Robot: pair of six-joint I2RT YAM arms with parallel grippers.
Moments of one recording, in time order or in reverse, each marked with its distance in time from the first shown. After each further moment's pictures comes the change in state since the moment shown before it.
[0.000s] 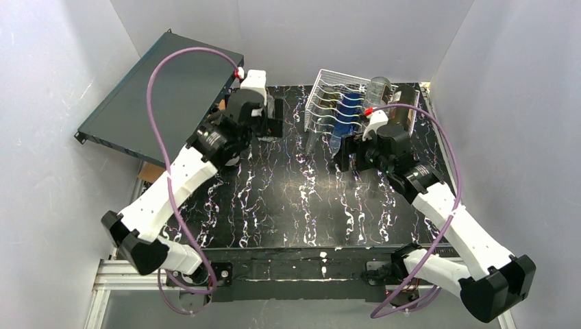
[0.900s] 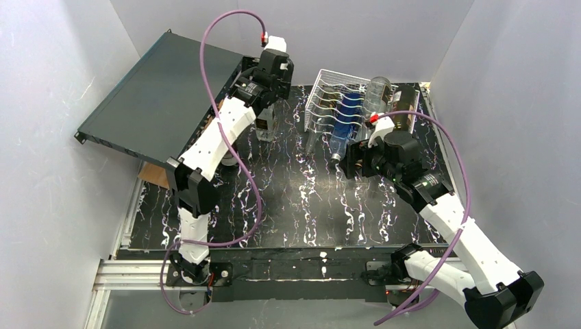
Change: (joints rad) left arm 0.143 0.633 0.657 -0.068 -0.163 0.201; right arm 0.000 -0.114 -0.027 -0.058 0.011 -0.045
